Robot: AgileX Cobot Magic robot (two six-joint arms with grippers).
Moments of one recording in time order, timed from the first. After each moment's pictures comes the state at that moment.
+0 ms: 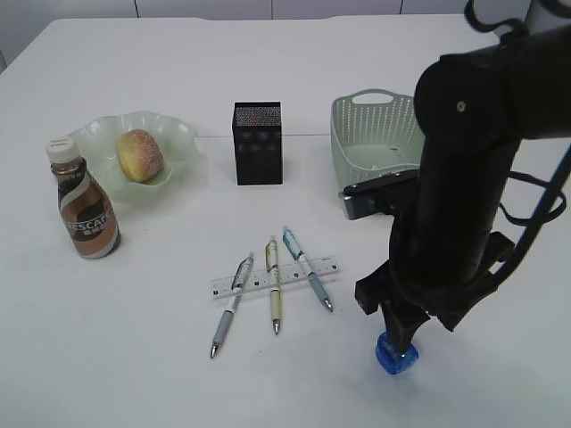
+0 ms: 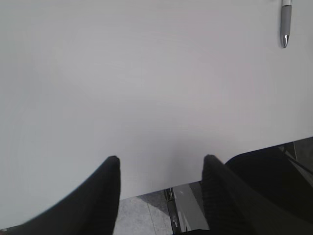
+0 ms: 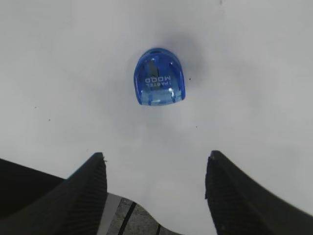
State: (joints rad) left arm -0.19 1.04 -0.95 -0.04 1.23 -0.02; right arm 0.50 1.77 -1.18 0.06 1.12 0.08
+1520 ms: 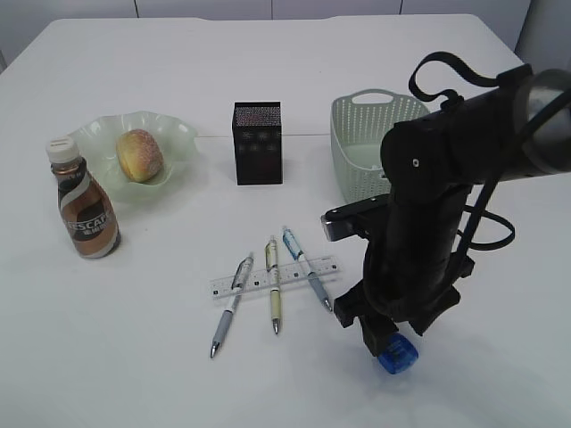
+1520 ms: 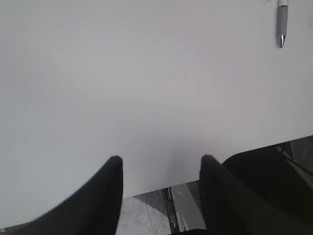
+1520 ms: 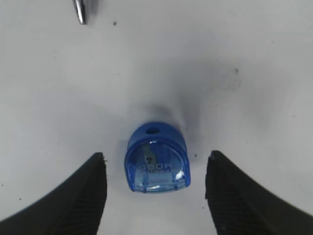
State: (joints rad) left arm -0.19 1.04 -0.95 -0.05 1.24 -0.02; right arm 0.50 1.94 -1.18 0.04 0.91 0.08
